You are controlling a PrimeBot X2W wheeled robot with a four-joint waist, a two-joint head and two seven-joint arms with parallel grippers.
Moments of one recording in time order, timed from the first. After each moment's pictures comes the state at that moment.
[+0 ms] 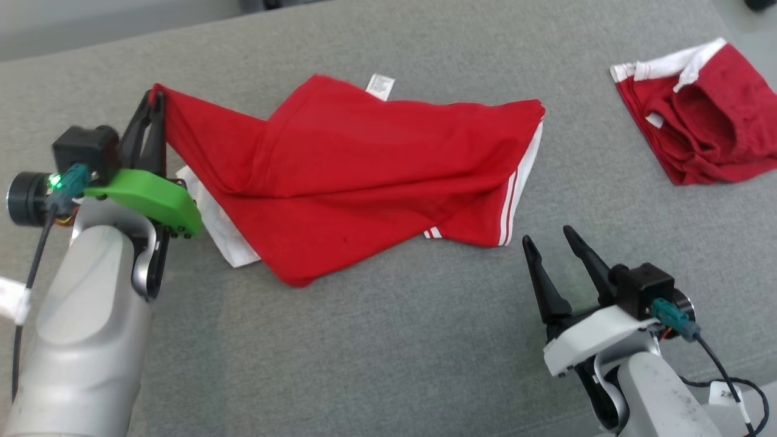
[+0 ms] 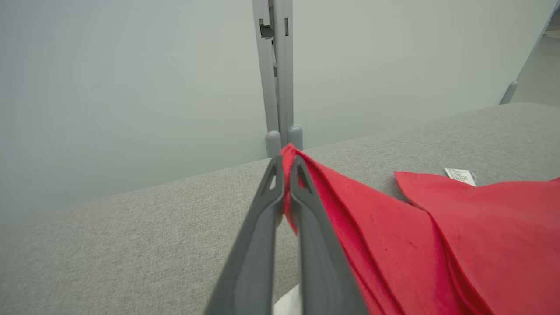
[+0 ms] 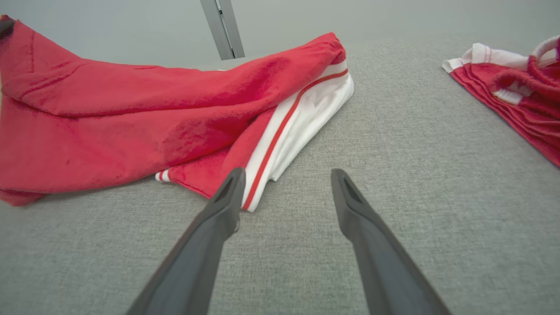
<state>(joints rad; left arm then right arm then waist) -0.74 0.26 -0.28 0.72 -0.34 -0.10 -0.26 -0.25 -0.05 0.15 0.34 0.22 0.13 -0.26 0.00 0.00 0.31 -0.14</state>
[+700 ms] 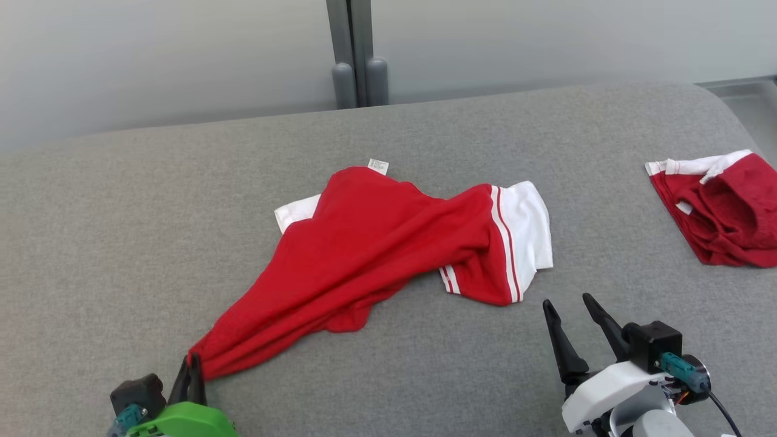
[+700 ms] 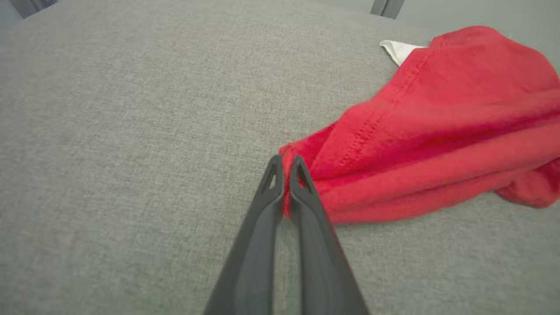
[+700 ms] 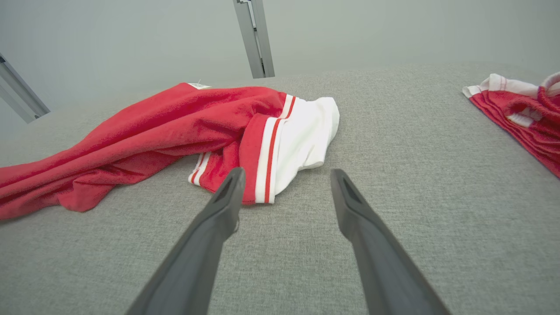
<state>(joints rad) -0.14 0.08 -0.01 0.69 -0.32 -0.07 -0.26 -0.12 -0.05 0.09 0.40 0.21 0.13 -0.26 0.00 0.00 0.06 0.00</state>
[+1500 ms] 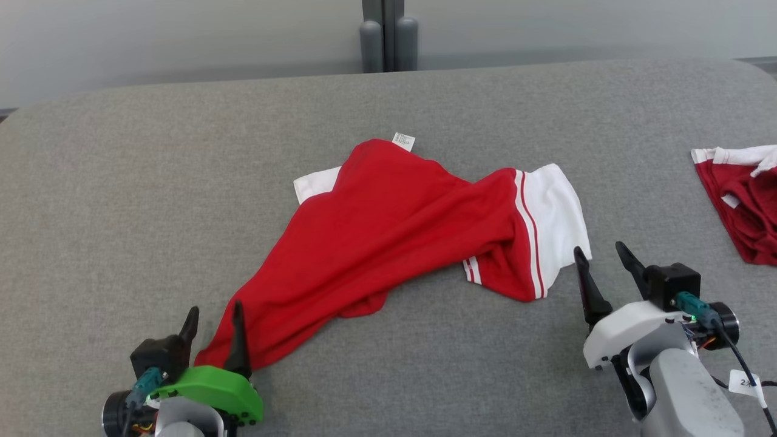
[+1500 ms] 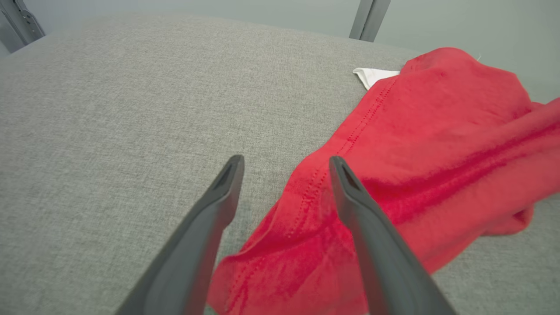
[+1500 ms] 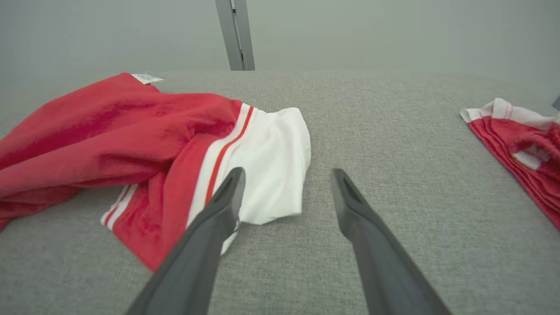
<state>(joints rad) -0.17 0.05 -0.06 0.57 -0.28 -0.10 -0.26 -0.31 -0.05 -0.04 0.56 0.08 0.13 -0.26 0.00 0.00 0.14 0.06</state>
